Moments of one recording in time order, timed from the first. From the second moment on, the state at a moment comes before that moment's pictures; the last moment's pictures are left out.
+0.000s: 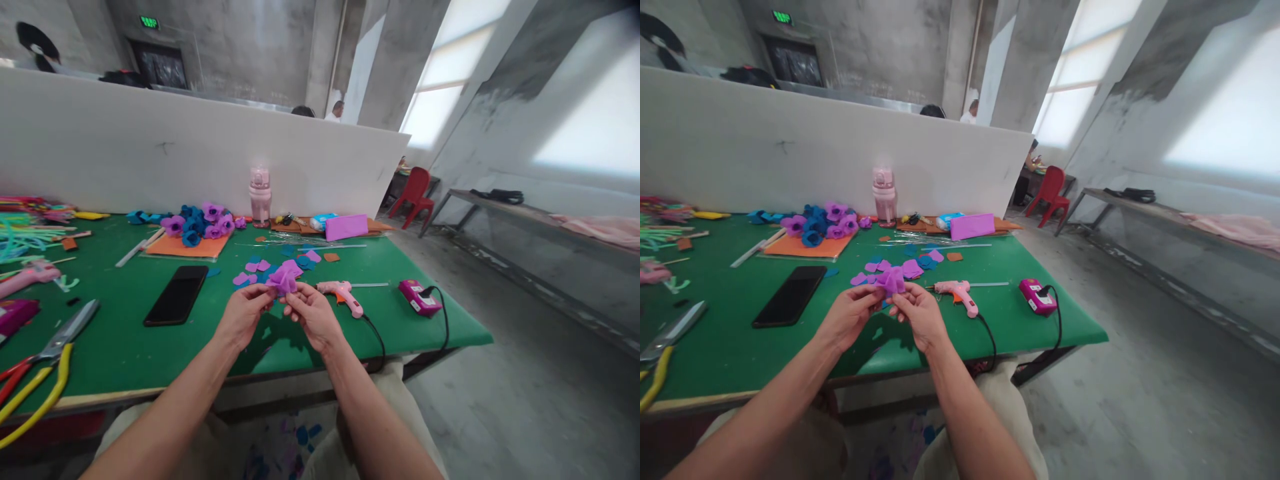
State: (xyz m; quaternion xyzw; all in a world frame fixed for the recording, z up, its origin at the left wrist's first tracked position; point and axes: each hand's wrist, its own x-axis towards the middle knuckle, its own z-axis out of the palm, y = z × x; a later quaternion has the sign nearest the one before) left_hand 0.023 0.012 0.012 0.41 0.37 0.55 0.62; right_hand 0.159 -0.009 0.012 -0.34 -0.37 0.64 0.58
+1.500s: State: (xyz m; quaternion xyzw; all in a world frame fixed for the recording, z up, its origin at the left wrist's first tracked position) left_hand 0.027 0.005 0.019 0.42 0.37 0.56 0.61; right_hand 0.156 -0.010 0.012 -0.35 -0.35 0.62 0.61
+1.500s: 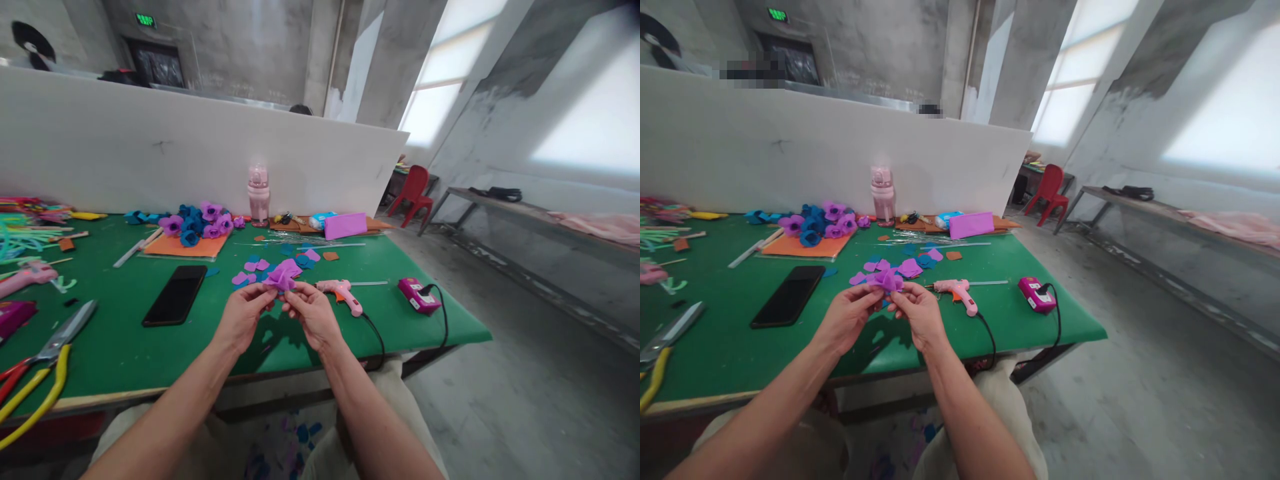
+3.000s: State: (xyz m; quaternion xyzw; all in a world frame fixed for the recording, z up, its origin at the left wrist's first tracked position) left_hand 0.036 0.003 0.011 0.38 0.41 0.57 0.60; right_hand 0.159 -0.013 0.011 -0.36 -0.38 0.62 0.59
